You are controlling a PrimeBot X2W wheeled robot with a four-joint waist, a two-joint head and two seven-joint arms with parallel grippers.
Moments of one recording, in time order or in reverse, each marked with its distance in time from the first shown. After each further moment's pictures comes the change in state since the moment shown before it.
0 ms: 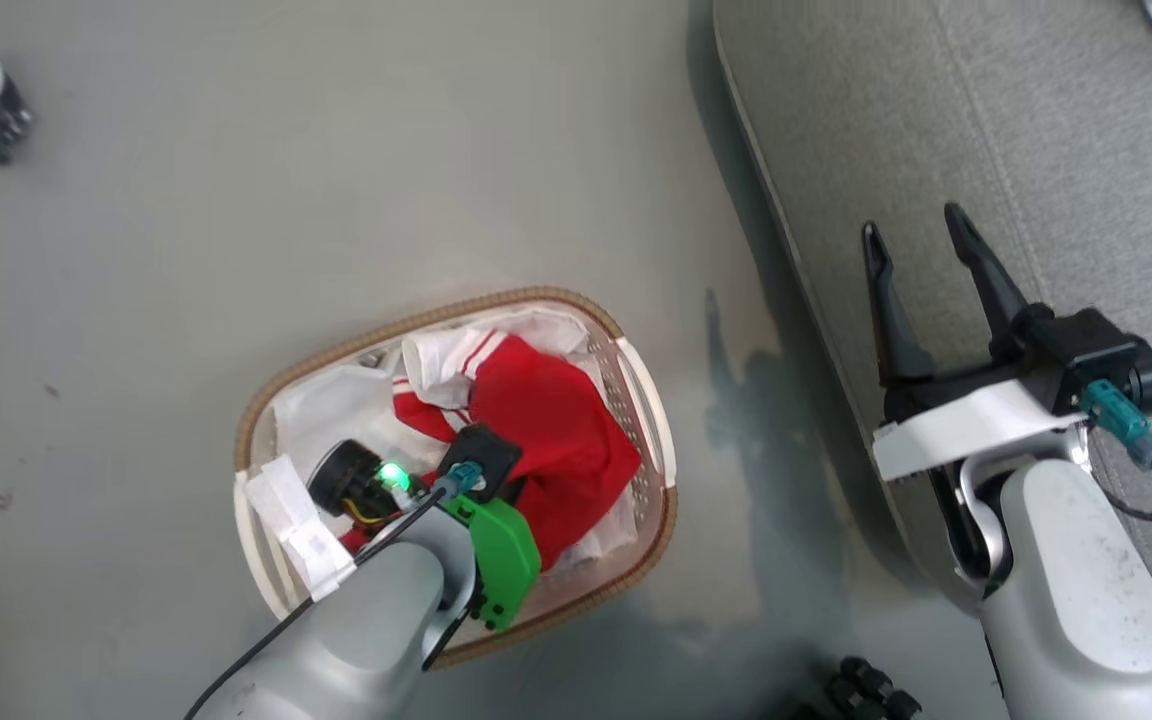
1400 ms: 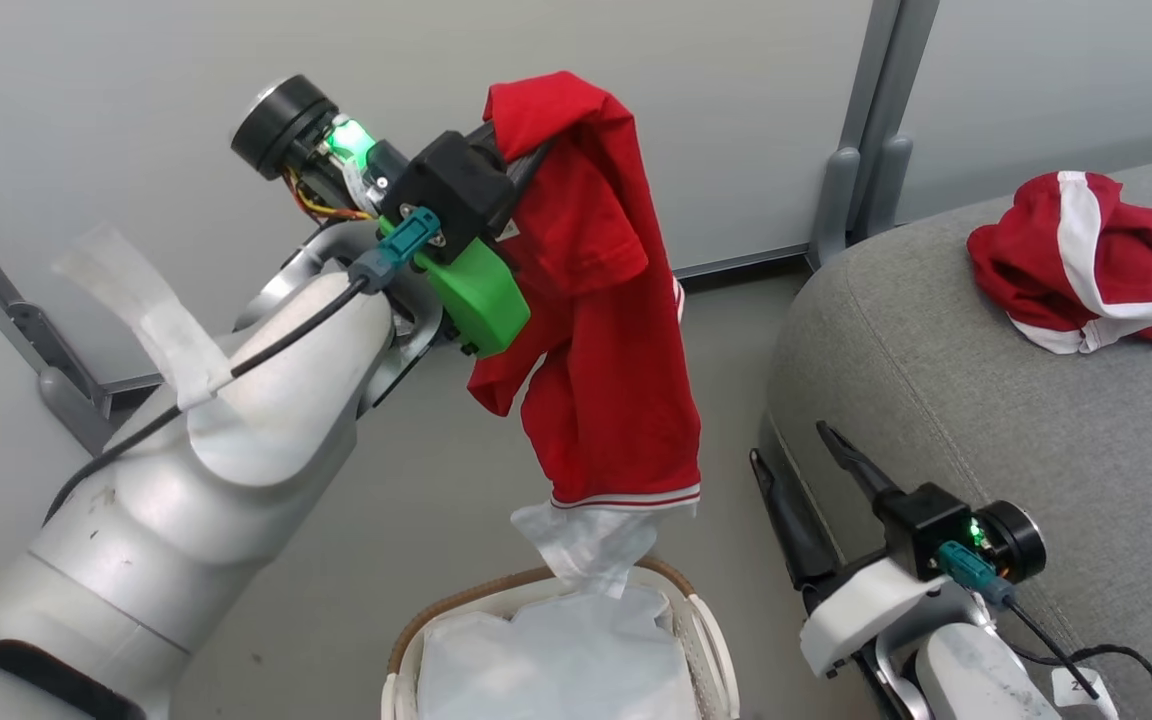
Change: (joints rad) left arm -0.294 0.202 0.129 -0.544 0.163 0.000 0.040; right arm 0.207 0.000 0.175 0.107 -0.042 0.000 0.000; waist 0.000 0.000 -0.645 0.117
